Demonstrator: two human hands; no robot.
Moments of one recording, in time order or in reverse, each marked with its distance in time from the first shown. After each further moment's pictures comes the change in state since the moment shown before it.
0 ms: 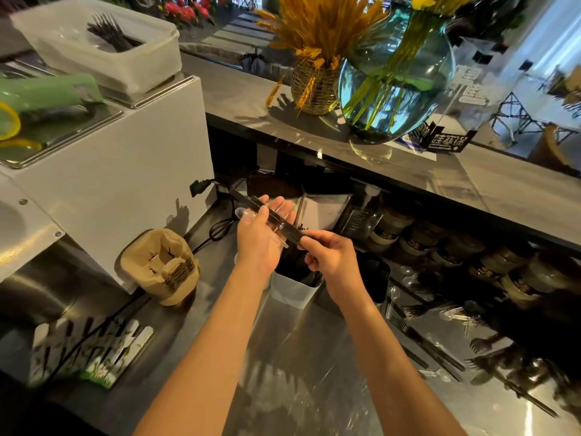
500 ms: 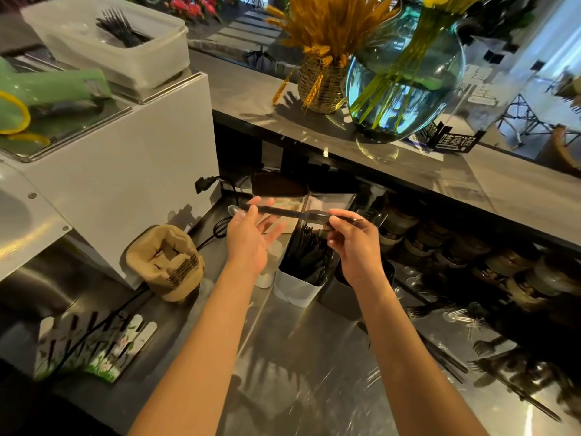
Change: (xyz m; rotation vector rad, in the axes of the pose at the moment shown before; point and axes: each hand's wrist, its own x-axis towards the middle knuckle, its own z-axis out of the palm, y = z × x) left_hand 0.007 0.017 -0.023 0.182 0.097 0.028; right_hand 0.016 -0.027 -0.015 0.291 0.118 0.082
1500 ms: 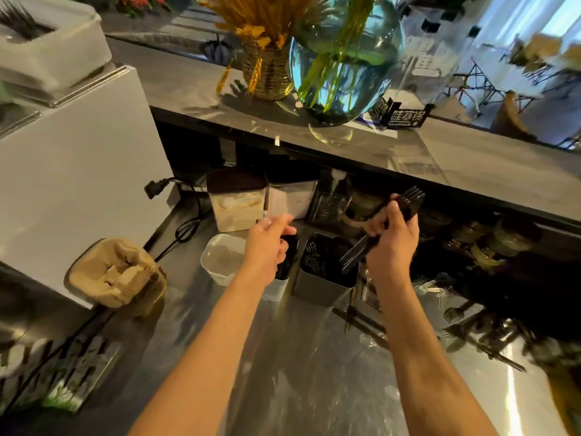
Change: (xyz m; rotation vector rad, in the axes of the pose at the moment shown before) left_hand -0.020 -0.077 0.044 0.583 -0.169 -0.124; right_hand 0.011 -0.013 -0.100 0.271 0.401 -0.316
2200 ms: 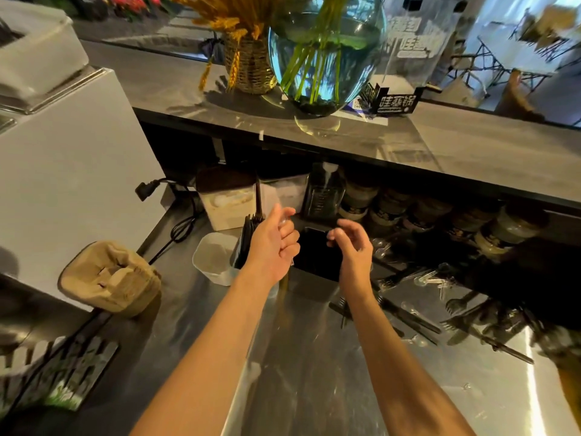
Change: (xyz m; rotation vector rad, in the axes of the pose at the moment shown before) left_hand -0.003 -0.009 0.034 -0.400 -0.189 -0.118; right_hand -0.012 0.063 -0.040 -0.265 -0.259 0.041
